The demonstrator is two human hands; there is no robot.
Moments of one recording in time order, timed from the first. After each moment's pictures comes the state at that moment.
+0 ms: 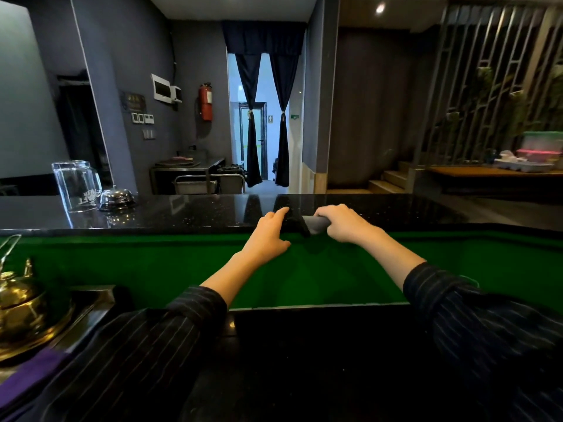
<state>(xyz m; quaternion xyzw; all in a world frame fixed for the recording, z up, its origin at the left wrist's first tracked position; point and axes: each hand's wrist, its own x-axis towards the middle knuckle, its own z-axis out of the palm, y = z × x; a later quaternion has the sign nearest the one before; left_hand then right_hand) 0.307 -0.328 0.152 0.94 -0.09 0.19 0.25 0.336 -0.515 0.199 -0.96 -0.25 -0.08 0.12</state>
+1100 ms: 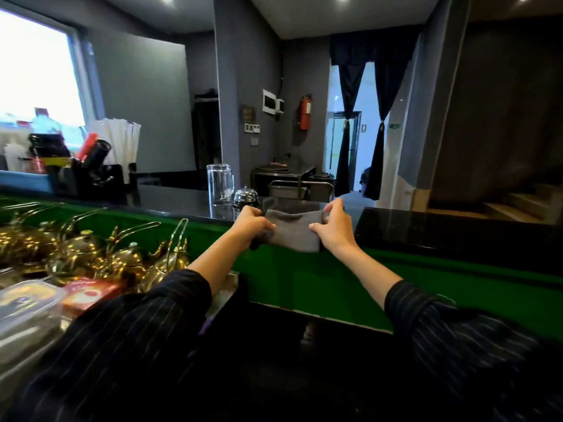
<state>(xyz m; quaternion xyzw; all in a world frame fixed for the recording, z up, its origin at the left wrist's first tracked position) 0.201 -0.102 0.193 0.76 0.21 0.23 0.57 0.290 -0.263 0.180 -0.82 -0.25 -0.12 0.50</state>
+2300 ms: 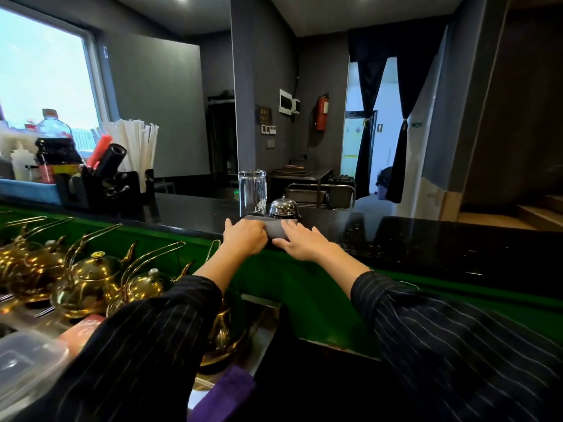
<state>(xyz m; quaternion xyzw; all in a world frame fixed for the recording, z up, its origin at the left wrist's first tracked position) 0.254 0.075 0.172 0.96 0.22 0.16 0.01 0.337 -0.048 0.167 -0.89 -0.44 -0.02 0.10</state>
